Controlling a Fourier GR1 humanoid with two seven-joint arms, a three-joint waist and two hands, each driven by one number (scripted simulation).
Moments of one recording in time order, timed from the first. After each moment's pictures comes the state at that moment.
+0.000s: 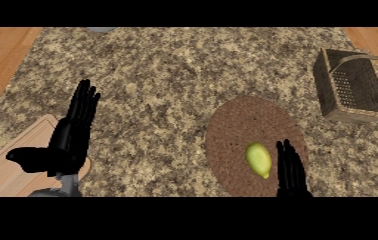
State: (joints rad) left arm -0.01 0.18 -0.12 -1.67 0.14 0.23 0.00; right arm 0.41 -0.03 0.45 -1.79 1.13 -0.57 0.34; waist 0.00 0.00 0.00
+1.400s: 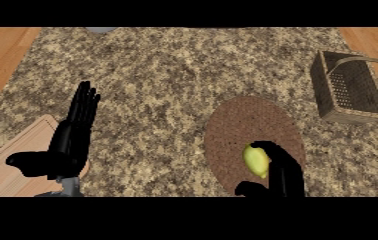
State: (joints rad) left arm 0.01 0.11 -0.07 -1.70 0.07 0.17 0.01; right arm 0.20 -0.06 0.36 -1.54 1.04 -0.56 0.26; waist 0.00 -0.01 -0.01
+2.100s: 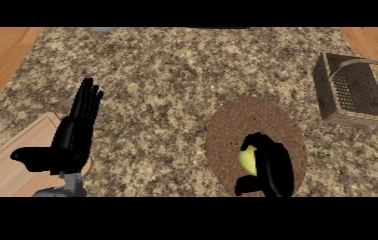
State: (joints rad) left arm -0.02 0.10 -0.06 -1.68 0.06 0.15 0.01; right arm 0.08 -0.07 0.39 -1.51 1.20 -0.34 0.36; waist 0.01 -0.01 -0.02
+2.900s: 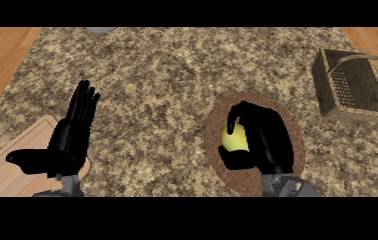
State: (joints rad) left arm 0.00 0.09 -0.04 -1.68 0.06 0.15 0.01; right arm -0.17 -0.01 0.38 -1.79 1.04 0.07 0.51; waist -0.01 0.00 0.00
